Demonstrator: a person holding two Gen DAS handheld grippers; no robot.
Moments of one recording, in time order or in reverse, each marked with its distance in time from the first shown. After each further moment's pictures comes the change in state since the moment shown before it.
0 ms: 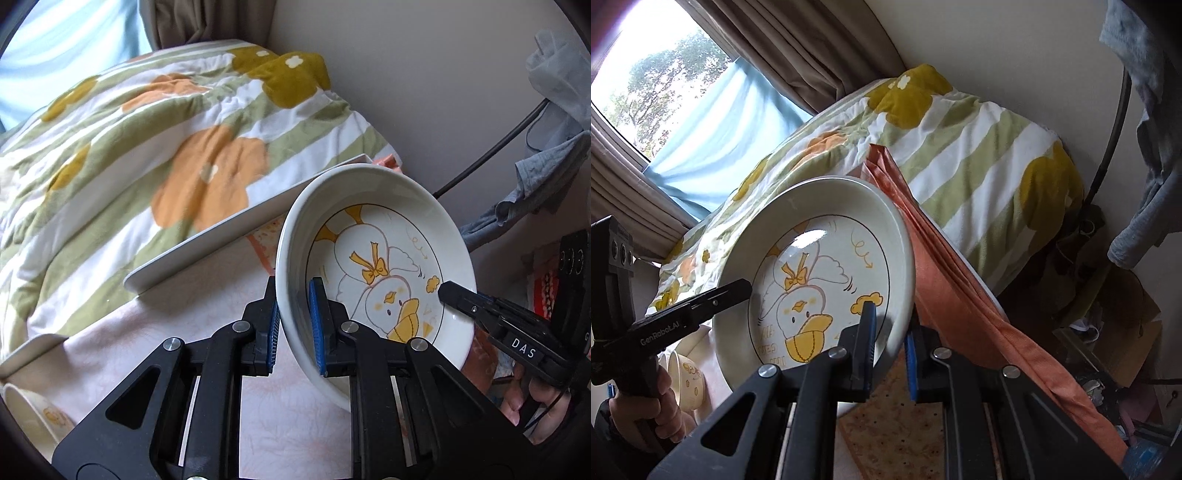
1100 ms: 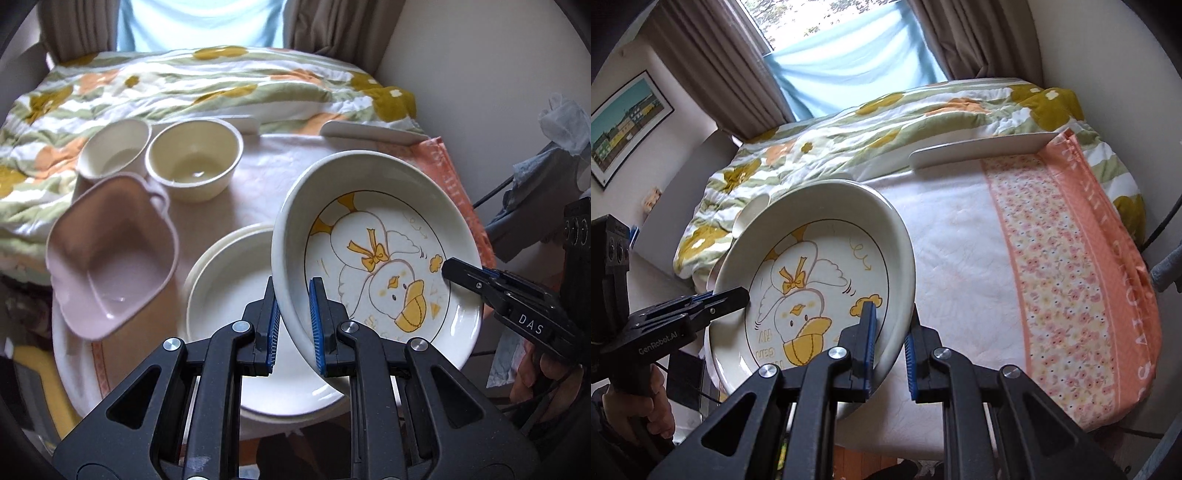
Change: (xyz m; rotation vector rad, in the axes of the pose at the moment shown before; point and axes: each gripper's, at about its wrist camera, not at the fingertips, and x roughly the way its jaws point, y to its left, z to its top) left arm -0.201 0.051 -0.275 -0.365 -0.109 0.215; right arm -0.078 0.134 -0.155 -0.460 0.144 0.186
